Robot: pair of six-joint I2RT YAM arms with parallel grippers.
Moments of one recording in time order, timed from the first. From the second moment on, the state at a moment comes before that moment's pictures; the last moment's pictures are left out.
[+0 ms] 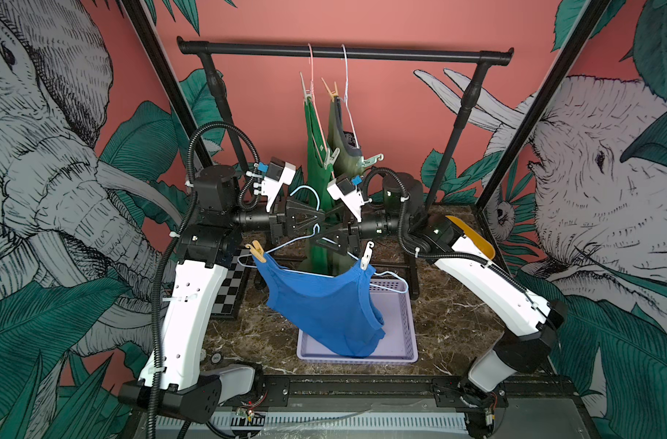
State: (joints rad) left arm -0.20 1.25 1.65 -0.59 1.33 -0.11; right arm 0.82 1.63 1.89 -0.45 -0.73 0.13
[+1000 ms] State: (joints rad) left arm -0.20 1.26 1.62 -0.64 1.23 -0.06; right arm 0.71 1.14 1.31 -0.41 -0.67 0.25
